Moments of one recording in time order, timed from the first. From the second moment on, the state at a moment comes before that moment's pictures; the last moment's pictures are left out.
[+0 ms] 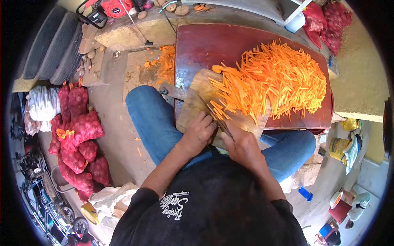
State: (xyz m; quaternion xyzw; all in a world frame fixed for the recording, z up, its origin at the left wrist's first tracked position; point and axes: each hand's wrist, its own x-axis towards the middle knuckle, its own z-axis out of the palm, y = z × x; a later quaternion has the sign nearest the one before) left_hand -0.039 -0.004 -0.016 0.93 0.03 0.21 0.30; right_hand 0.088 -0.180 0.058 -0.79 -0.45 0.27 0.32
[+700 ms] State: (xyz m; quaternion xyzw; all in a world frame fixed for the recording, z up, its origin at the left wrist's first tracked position) left_hand -0.039 -0.009 -0.009 0.94 0.08 0.23 0.22; right_hand 0.080 -0.192 0.074 -0.79 -0.43 0.32 0.30
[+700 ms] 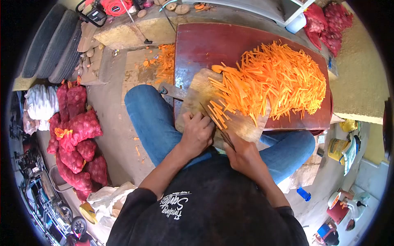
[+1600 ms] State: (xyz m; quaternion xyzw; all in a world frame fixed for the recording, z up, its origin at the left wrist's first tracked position) left_hand -0.036 -0.007 -0.015 0.94 0.11 0.25 0.23; right_hand 0.081 -0.221 0.068 -0.77 -0.43 0.29 0.37
